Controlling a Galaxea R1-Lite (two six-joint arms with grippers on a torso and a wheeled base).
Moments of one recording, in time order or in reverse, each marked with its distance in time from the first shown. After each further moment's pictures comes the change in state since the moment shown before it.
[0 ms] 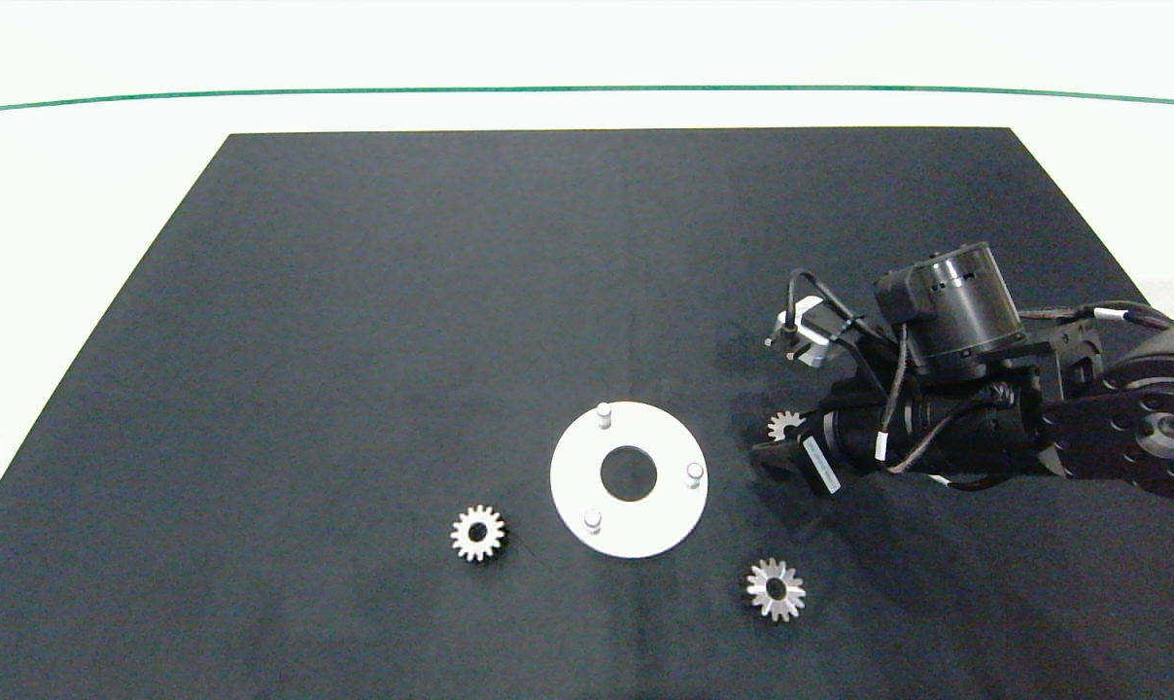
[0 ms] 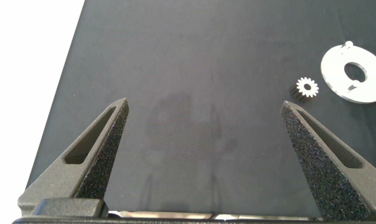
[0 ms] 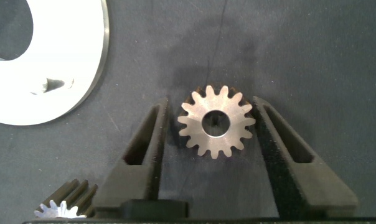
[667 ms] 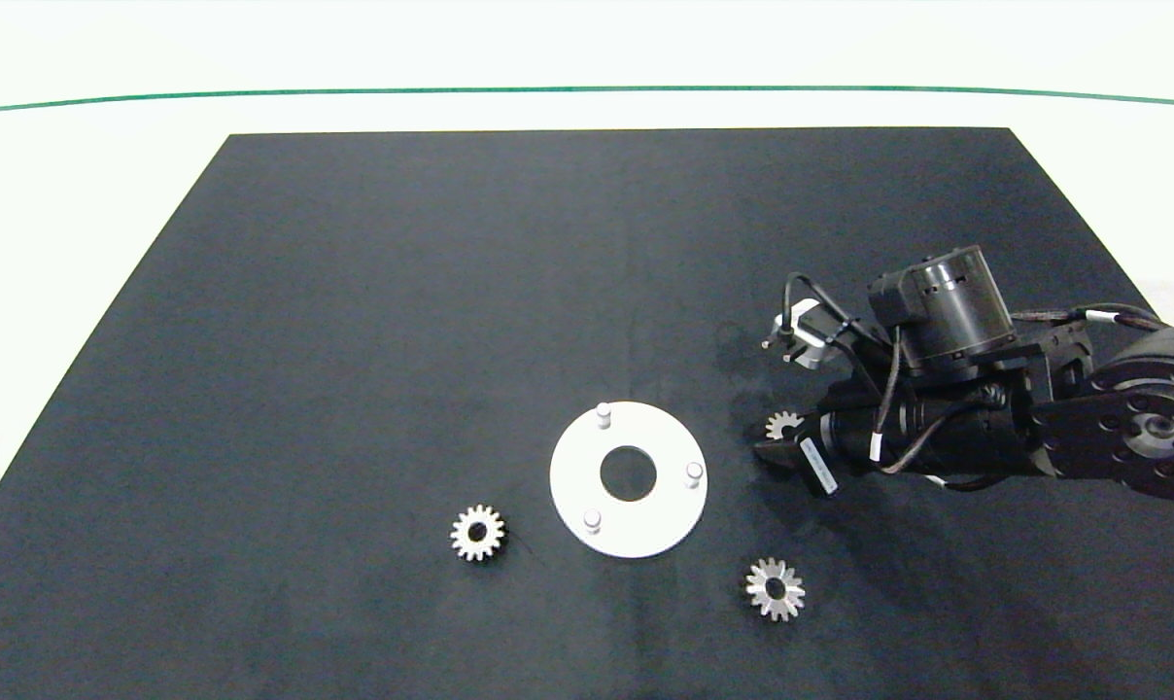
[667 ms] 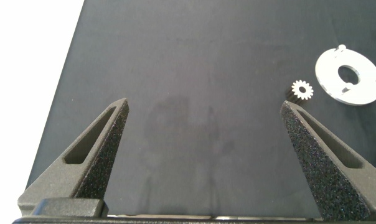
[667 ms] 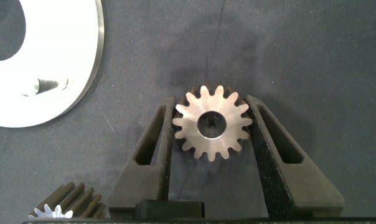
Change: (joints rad) left arm -0.014 0.000 -0.015 0.000 0.000 0.000; right arm -0.001 0.014 -0.003 -0.002 -0.001 0.000
